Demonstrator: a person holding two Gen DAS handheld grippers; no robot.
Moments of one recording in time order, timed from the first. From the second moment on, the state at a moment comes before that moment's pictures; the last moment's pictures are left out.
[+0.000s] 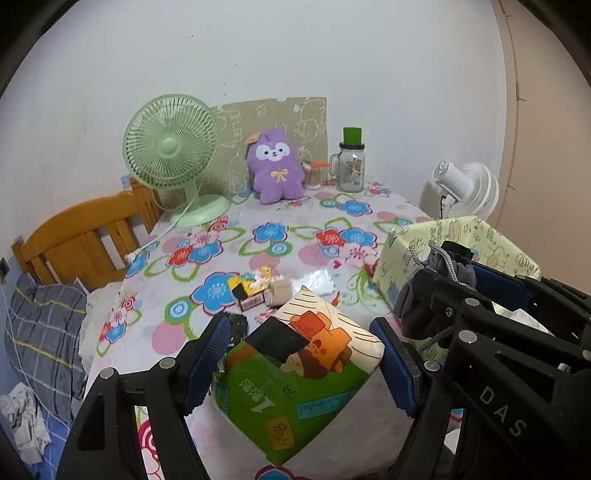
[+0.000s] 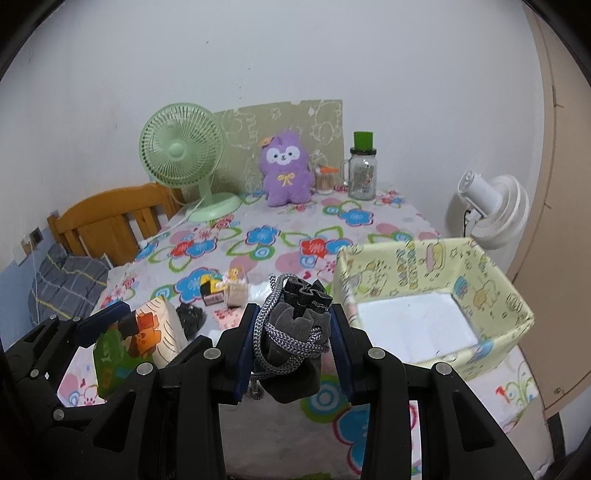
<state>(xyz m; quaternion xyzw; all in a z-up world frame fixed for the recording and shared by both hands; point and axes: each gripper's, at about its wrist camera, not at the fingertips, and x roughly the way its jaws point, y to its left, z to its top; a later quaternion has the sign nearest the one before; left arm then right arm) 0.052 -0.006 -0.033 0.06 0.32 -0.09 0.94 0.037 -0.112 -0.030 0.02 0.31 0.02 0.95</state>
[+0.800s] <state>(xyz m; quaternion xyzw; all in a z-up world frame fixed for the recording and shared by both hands) 0.074 -0.068 0.002 0.07 0.29 -0.14 0.95 0.055 -0.177 0.006 0.03 0.29 -0.02 0.96</state>
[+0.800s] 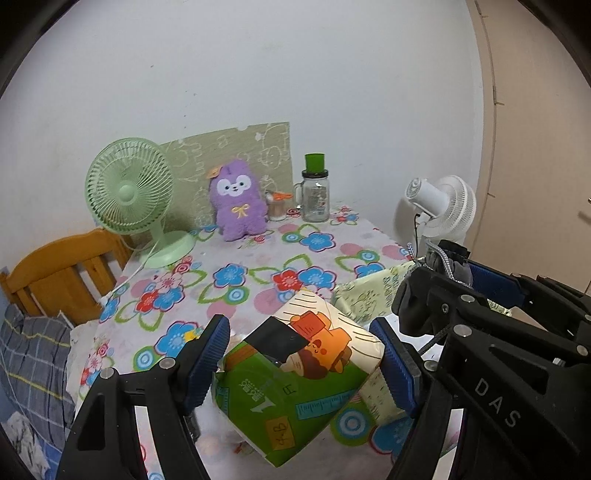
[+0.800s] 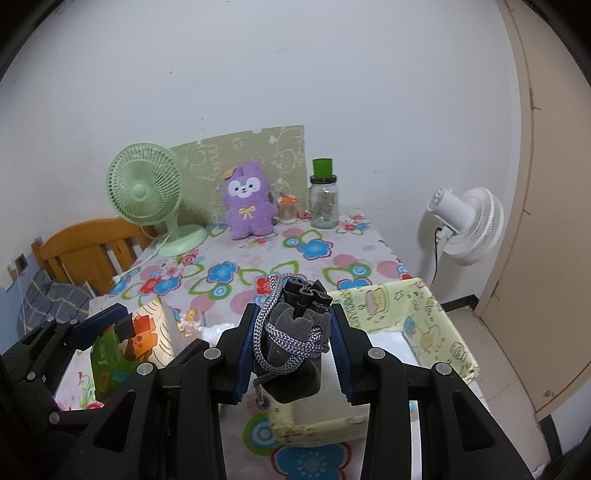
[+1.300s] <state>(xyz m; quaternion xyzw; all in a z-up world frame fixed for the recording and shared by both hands) 0.097 -0.113 -0.001 0.09 0.29 -0.17 0.94 0.070 -0.220 0.005 0.04 0.29 -0.04 0.96</state>
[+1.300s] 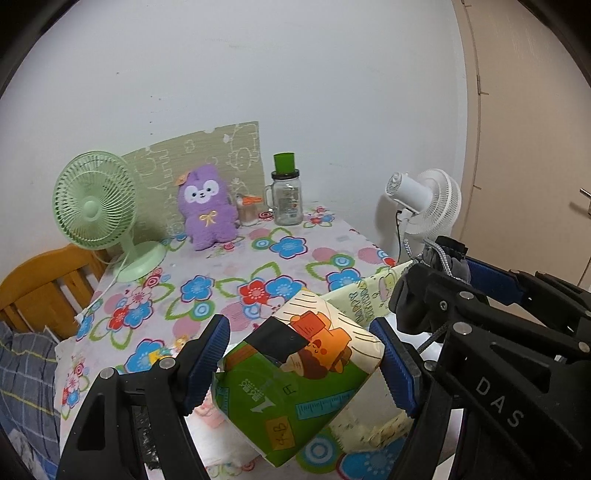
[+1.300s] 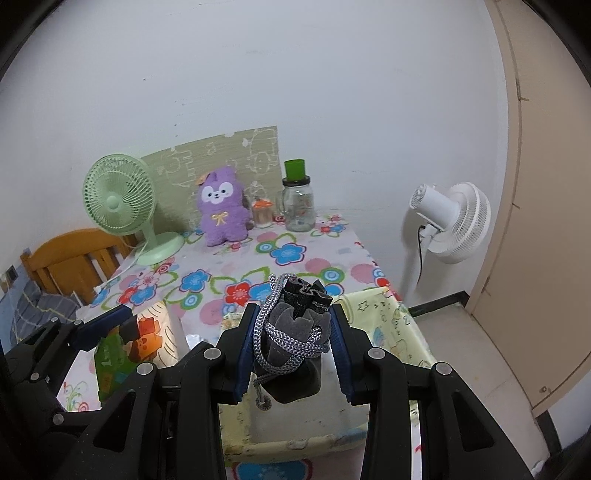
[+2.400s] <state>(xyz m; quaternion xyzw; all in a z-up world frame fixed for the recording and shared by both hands) 0.161 -0.173 -0.046 0.09 0.36 -0.19 0.91 0.136 -0.274 -0.040 0.06 0.35 -0.07 0.93</state>
